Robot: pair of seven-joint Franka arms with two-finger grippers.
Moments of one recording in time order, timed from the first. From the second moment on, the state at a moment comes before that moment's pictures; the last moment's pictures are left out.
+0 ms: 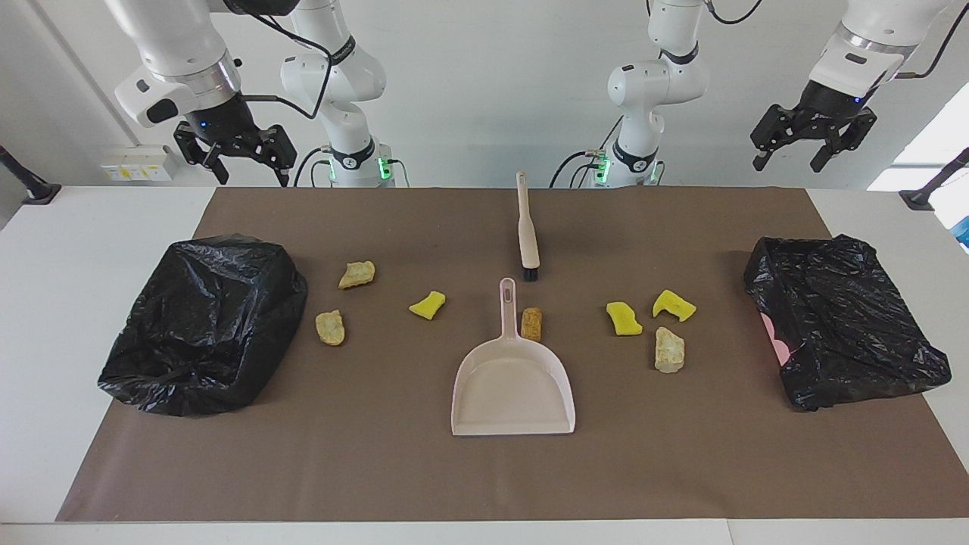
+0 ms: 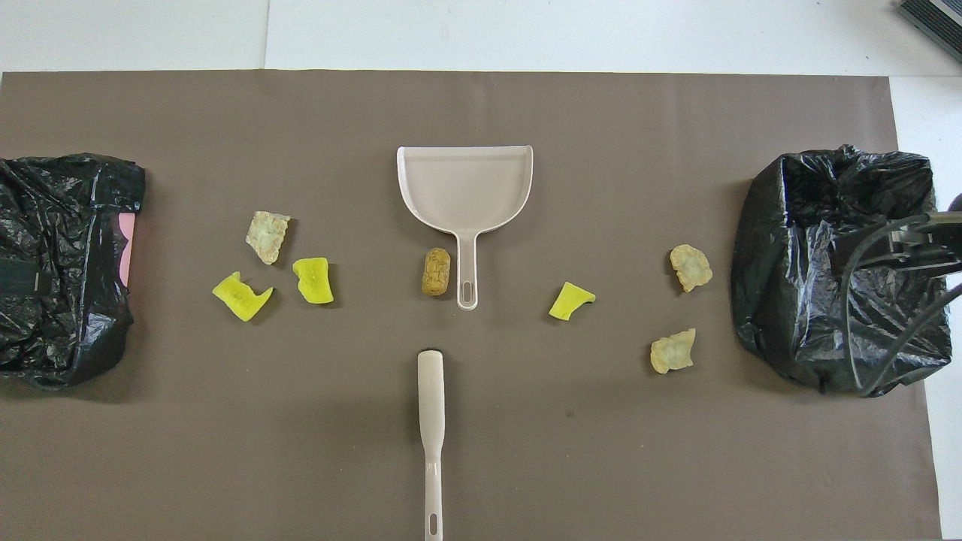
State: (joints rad) left arm 0.10 -0.14 -0.10 -1.60 -0.03 1.50 0.07; right arm -0.02 0.00 0.04 -1.47 -0.02 1.41 0.07
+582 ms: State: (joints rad) left arm 0.10 -0.14 -0.11 -1.60 -0.03 1.50 0.07; right arm -0.02 0.00 0.04 -1.47 -0.01 1.41 0.07
